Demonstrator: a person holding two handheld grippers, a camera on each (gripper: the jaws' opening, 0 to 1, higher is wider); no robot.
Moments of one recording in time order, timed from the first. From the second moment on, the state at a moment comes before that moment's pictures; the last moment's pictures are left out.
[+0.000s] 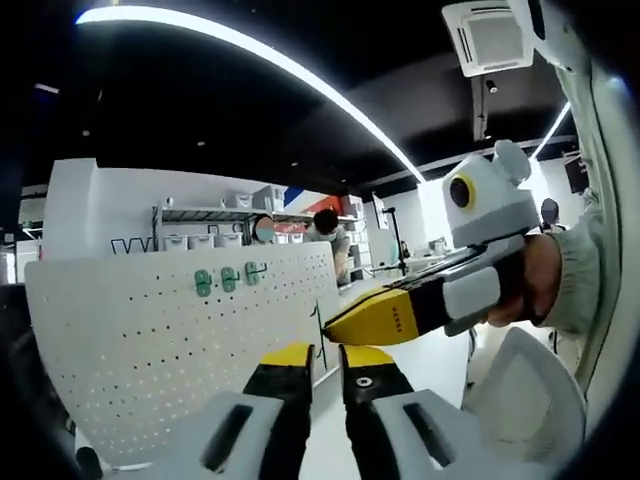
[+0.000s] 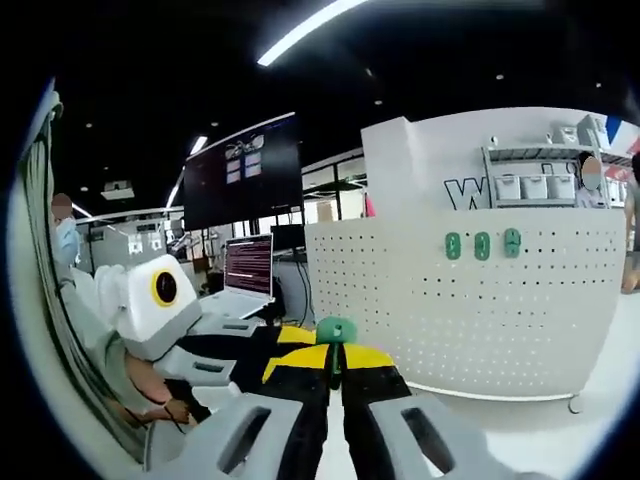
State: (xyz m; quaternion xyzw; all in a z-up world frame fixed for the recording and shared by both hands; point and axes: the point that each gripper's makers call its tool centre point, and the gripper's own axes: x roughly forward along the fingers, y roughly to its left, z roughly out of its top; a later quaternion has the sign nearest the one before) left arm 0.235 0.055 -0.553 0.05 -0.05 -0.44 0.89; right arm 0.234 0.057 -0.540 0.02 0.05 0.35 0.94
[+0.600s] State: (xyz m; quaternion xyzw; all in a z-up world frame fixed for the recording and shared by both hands) left arm 0.226 0.084 -0.589 0.07 0.03 -0.40 0.91; right arm 0.236 0.062 -0.542 0.04 0.06 0.35 0.93
